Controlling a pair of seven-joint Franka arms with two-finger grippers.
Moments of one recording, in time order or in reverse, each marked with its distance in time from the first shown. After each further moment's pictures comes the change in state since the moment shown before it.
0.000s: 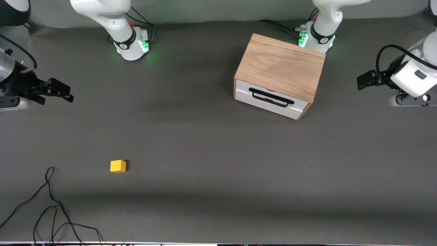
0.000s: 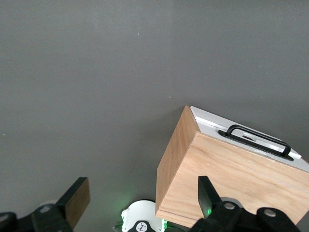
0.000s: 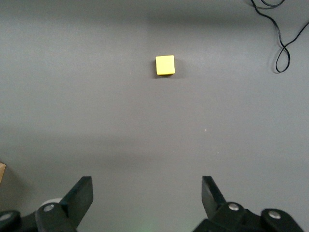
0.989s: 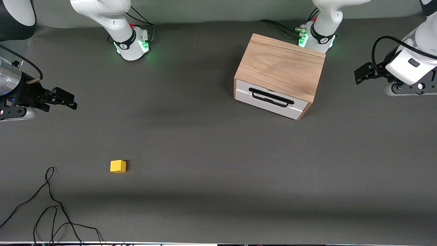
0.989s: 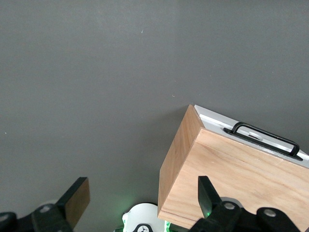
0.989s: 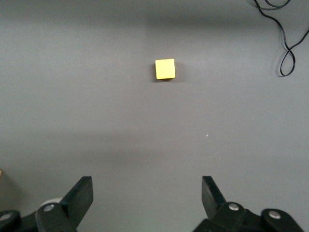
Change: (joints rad) left arm 0.000 -0.086 0.005 -0.115 0.000 0.061 0.000; right arm -0.001 0.049 0.000 0.000 0.000 0.043 0.000
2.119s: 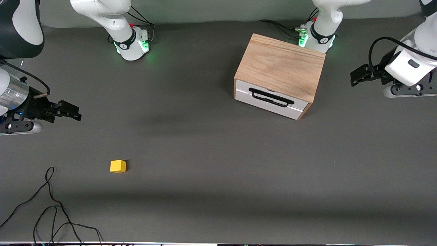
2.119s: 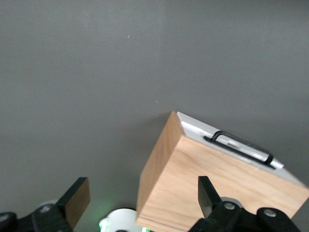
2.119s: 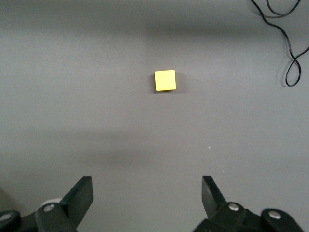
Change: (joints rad) left arm -0.001 0.005 -0.002 -0.008 -0.080 0.042 -0.102; right arm 0.000 0.068 0.000 0.021 0.001 0.061 0.004
